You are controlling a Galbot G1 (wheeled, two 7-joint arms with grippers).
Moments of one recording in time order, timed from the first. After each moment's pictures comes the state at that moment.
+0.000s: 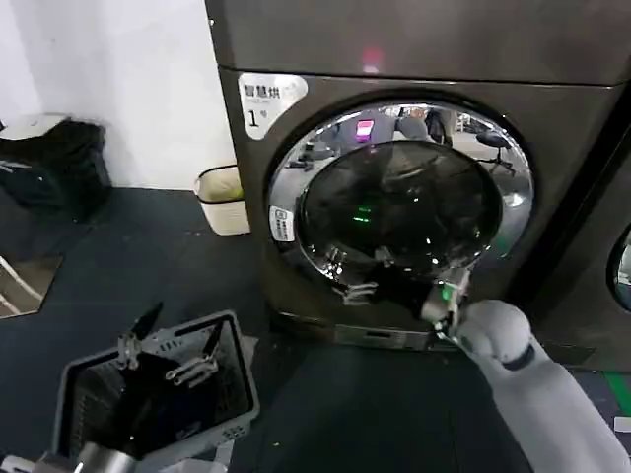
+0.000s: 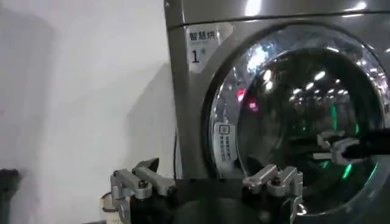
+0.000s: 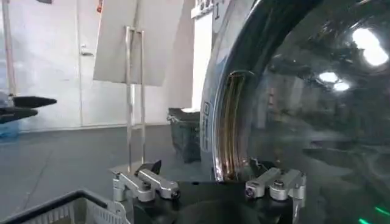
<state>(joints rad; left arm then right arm) 1.82 -1.53 -0.79 -2.53 -0.10 0.11 0.32 -0.62 1.09 0.05 1.68 0.51 -0.21 -0.58</state>
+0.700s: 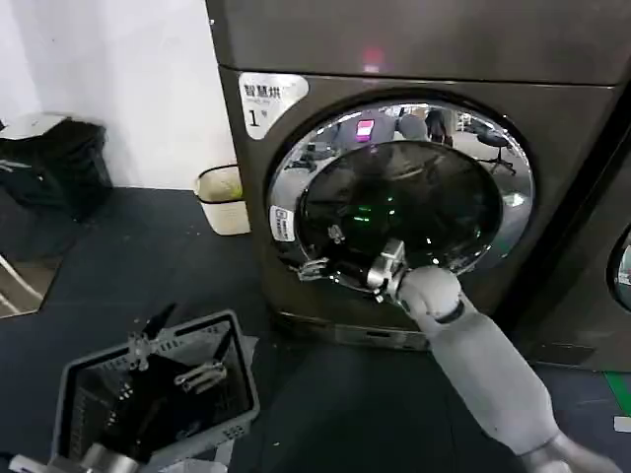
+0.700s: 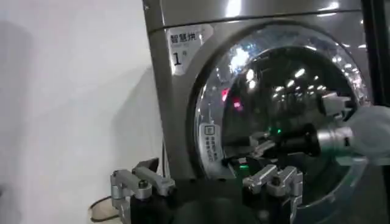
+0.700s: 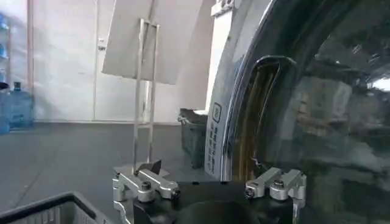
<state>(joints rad) 1.82 -1.52 -0.79 -2.53 -0.12 0.08 0.41 -0.47 1.24 -0.07 1.49 0.47 -0.19 -0.56</state>
